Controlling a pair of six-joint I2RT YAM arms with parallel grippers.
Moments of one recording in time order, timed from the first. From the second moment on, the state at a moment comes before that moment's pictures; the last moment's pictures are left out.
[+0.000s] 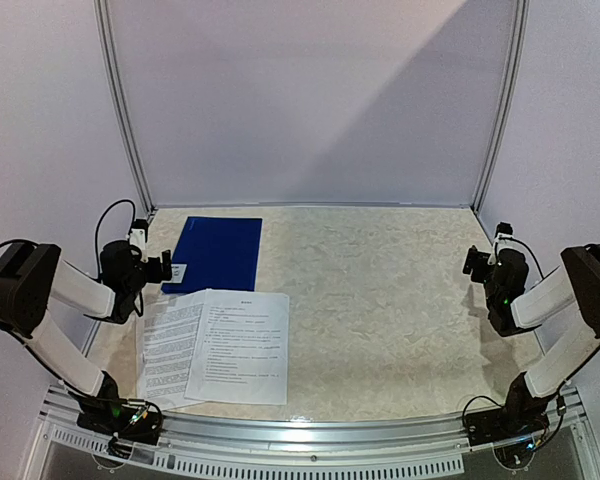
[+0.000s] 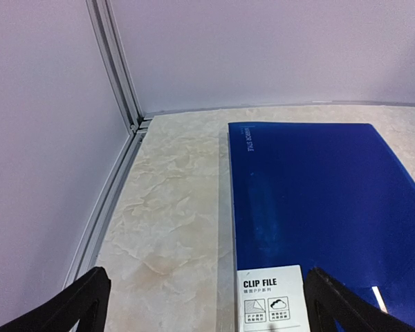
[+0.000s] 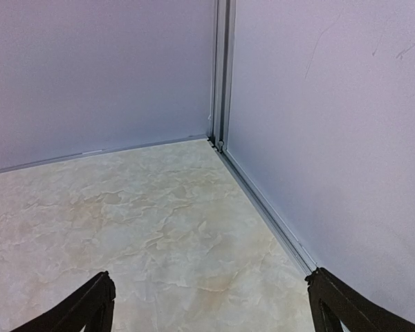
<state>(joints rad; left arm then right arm) -0.05 1.57 0.40 0.88 -0.17 0.09 0.09 1.57 0.32 1.08 0.44 0.07</state>
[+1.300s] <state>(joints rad) -0.15 1.46 0.86 -0.48 0.02 1.50 0.32 1.06 0.71 0.13 -0.14 0.29</state>
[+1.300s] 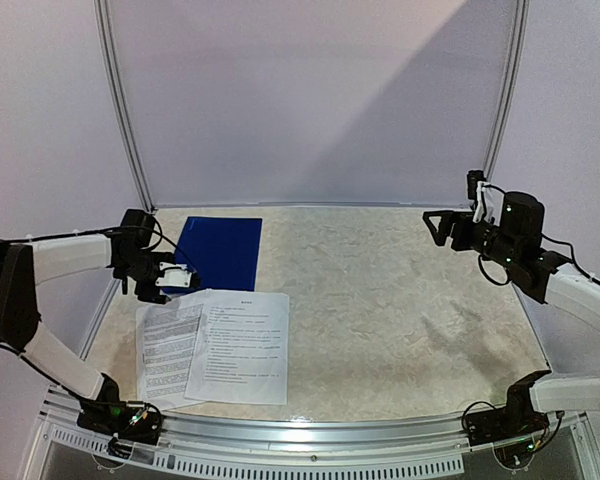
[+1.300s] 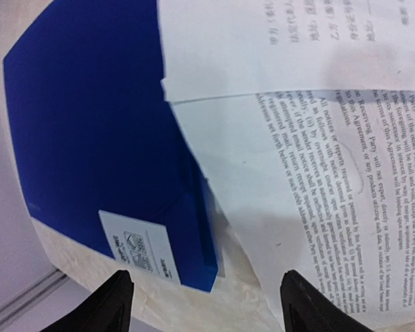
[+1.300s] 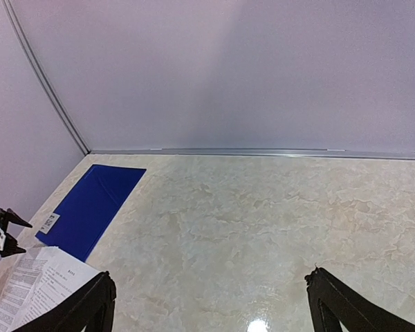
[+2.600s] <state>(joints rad) -0.13 1.72 0.69 0.30 0.04 1.58 0.35 1.14 0.71 0.22 -0.19 0.31</state>
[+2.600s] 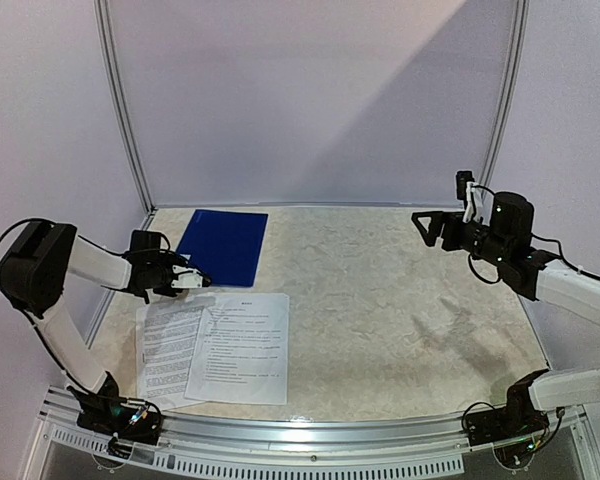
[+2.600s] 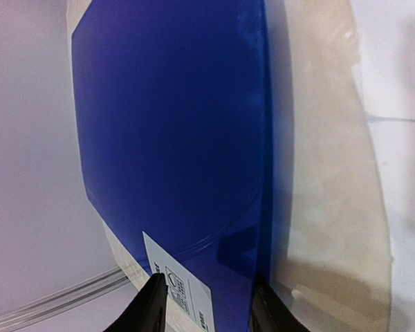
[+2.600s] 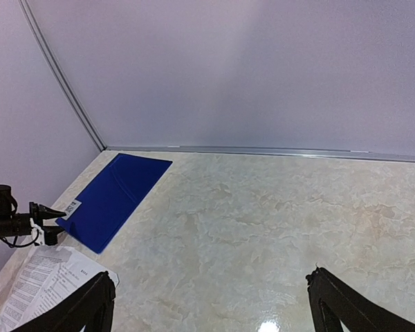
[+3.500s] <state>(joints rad) -0.28 1.68 0.93 0.29 -0.18 1.13 0.46 1.35 0.93 0.07 -0.07 0.57</state>
